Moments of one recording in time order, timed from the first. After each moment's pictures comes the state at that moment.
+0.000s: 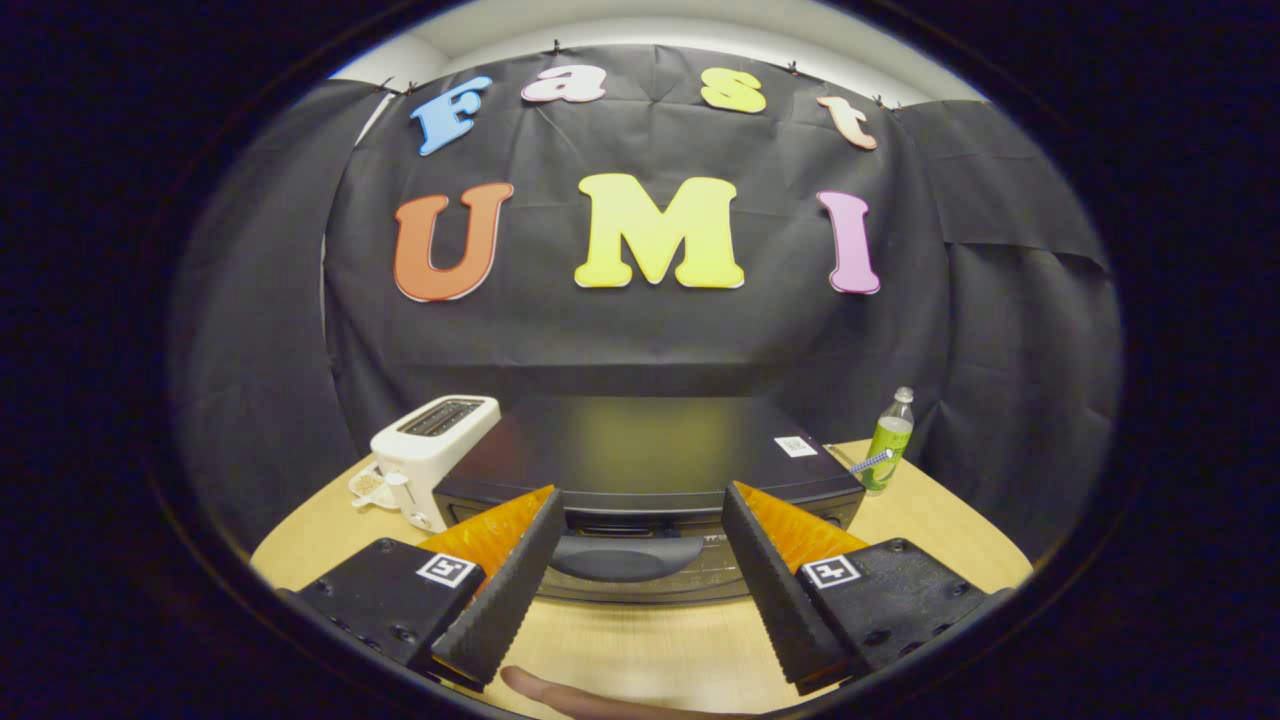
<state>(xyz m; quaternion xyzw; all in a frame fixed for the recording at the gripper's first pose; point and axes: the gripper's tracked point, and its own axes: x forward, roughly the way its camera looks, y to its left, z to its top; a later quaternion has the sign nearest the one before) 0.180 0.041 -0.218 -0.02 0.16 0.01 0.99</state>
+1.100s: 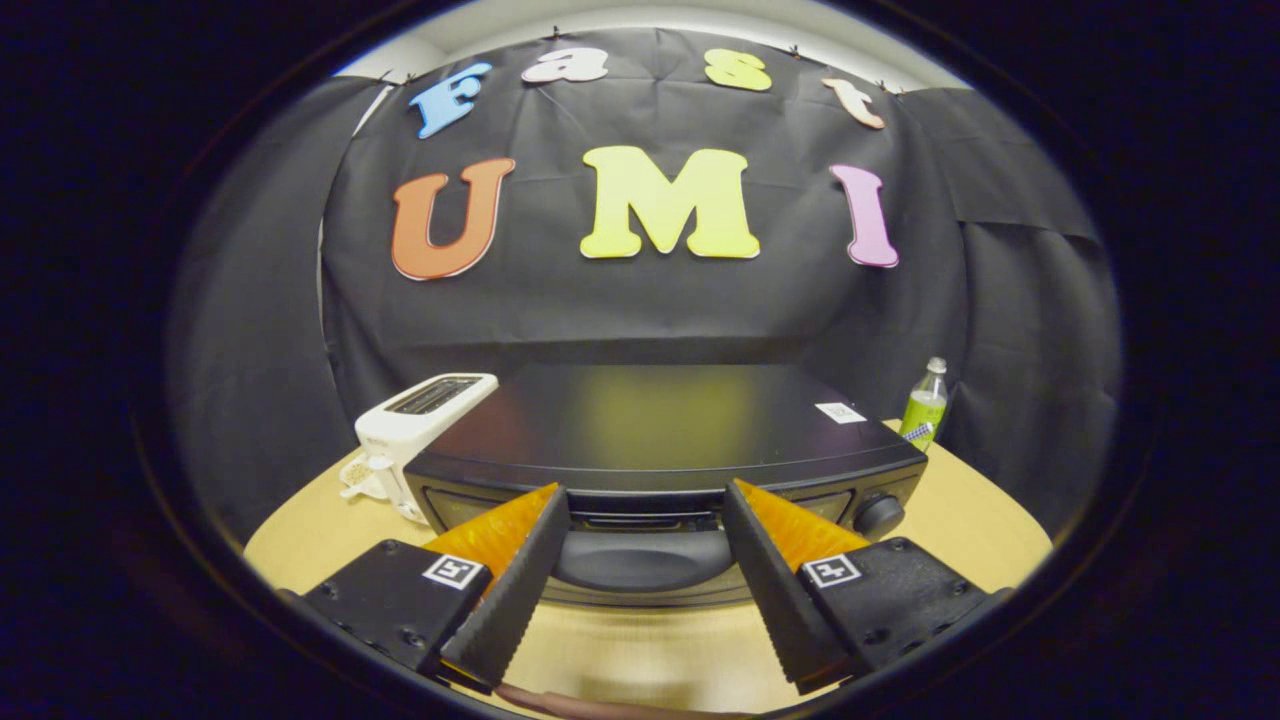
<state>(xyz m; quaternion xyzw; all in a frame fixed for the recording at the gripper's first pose) 0.199 0.056 -0.249 -0.02 0.16 0.03 0.99</state>
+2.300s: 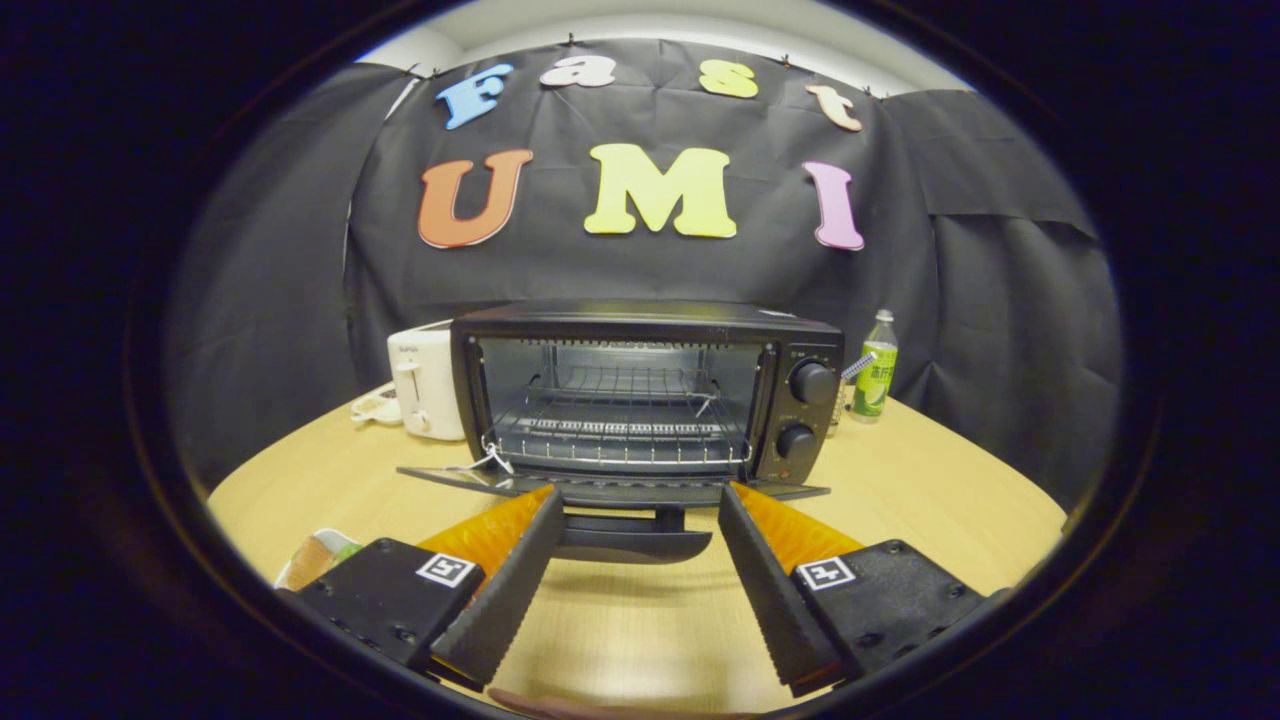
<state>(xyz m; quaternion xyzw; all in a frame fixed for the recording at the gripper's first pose) 0.085 0.030 -0.326 -0.03 0.17 0.02 0.99</state>
